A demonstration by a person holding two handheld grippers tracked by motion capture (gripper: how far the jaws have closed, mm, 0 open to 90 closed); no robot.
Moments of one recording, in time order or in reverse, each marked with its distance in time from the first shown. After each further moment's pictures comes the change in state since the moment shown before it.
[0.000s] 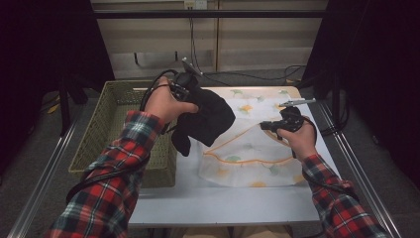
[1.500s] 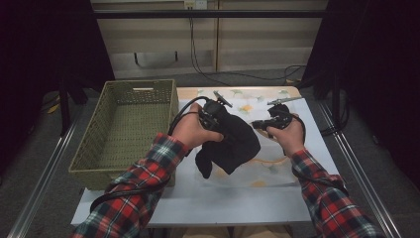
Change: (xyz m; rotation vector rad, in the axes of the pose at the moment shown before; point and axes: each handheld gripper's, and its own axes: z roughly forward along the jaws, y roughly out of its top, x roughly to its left) left arm -0.048 -0.019 0.072 0.045 -0.151 0.160; right arm 0.016 0.012 0.023 0.049 -0.030 0.000
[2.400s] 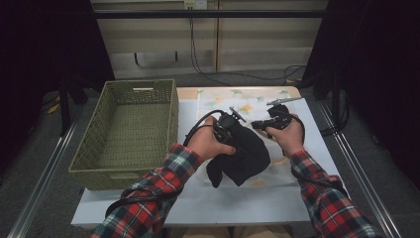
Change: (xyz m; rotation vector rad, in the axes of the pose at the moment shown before) left arm -0.014 -0.004 0.044 0.033 -0.040 0.078; right arm 0.002 -0.001 0.000 -0.002 -0.003 0.005
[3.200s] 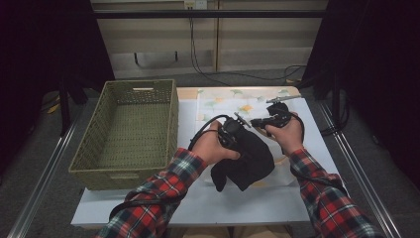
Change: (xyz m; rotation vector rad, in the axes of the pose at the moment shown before) left arm -0.009 -0.001 0.015 -0.004 -0.030 0.022; right arm 0.004 0.006 -0.002 -0.011 0.000 0.004
